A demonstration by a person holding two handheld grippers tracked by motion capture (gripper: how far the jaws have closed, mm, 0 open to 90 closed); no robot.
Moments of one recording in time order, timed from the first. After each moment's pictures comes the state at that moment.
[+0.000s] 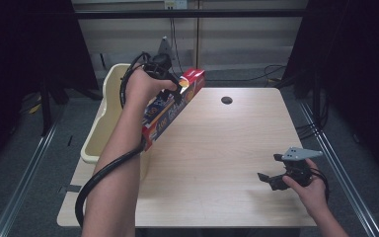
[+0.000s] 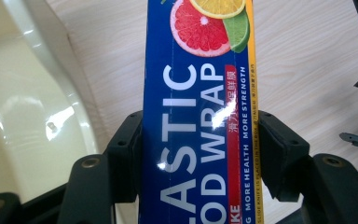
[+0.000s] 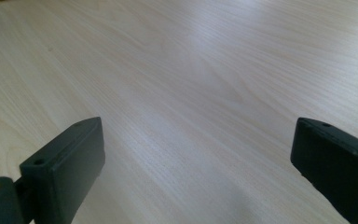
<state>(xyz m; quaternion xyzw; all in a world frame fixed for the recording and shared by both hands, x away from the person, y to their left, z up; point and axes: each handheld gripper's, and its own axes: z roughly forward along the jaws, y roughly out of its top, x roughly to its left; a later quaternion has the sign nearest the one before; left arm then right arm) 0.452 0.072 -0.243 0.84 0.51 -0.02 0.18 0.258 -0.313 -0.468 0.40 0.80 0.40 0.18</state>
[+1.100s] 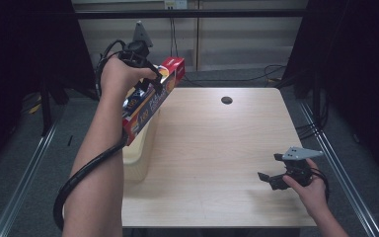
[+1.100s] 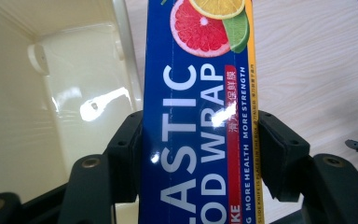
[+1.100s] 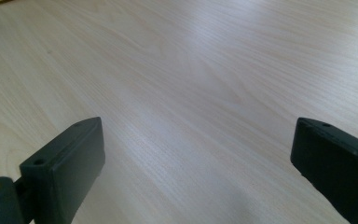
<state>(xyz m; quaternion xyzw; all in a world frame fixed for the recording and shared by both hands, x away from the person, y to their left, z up) 0.443 0.114 -0.204 0.82 0.55 0.02 0.19 0.258 -0.314 -0.467 0.40 0.80 0.40 0.18</state>
